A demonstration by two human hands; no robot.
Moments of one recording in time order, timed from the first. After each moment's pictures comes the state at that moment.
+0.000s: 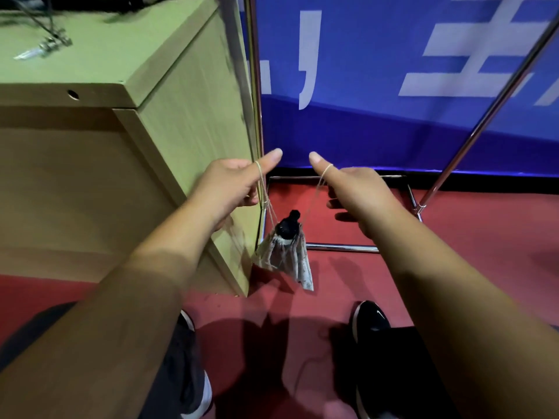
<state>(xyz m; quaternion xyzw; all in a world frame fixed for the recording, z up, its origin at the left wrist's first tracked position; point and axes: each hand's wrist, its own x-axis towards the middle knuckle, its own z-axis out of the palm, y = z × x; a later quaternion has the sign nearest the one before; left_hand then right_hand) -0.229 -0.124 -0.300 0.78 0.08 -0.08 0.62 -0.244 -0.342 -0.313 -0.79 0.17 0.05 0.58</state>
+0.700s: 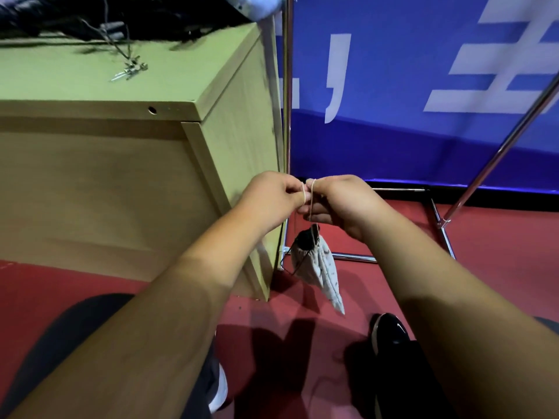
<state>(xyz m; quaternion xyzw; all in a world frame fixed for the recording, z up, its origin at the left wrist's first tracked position) -0.247 -0.123 -0.297 0.91 -0.05 -0.04 0.41 -0.246 -0.283 -0.302 -0.67 0.08 0.18 0.71</state>
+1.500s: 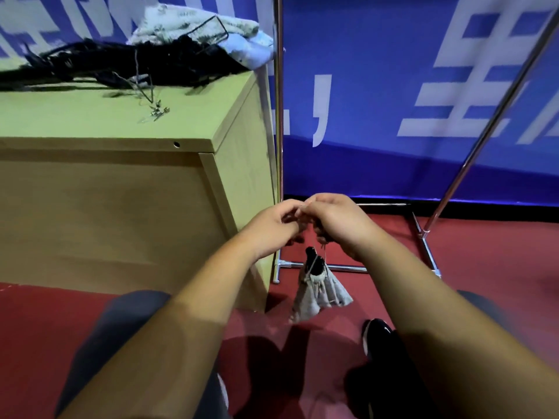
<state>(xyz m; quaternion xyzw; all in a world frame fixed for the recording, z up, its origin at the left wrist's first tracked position) -0.281 -0.122 -0.301 0.83 -0.08 -0.14 0.54 -0.297 -0.292 -0.272 -0.75 0.01 0.11 0.66</state>
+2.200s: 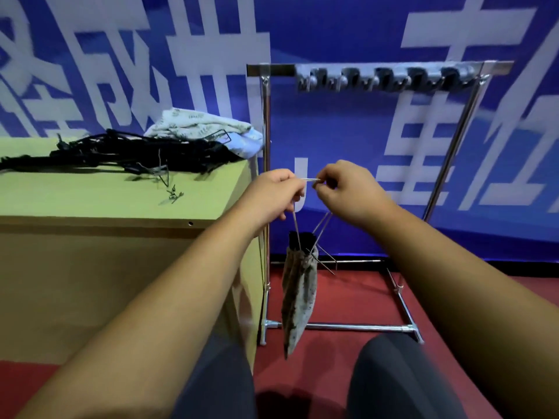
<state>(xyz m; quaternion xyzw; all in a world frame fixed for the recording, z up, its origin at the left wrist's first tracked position) -0.269 -0.154 -0.088 0.81 -0.11 0.01 0.57 -0.278 -0.338 -0.088 -0.93 -0.11 -0.21 0.27</state>
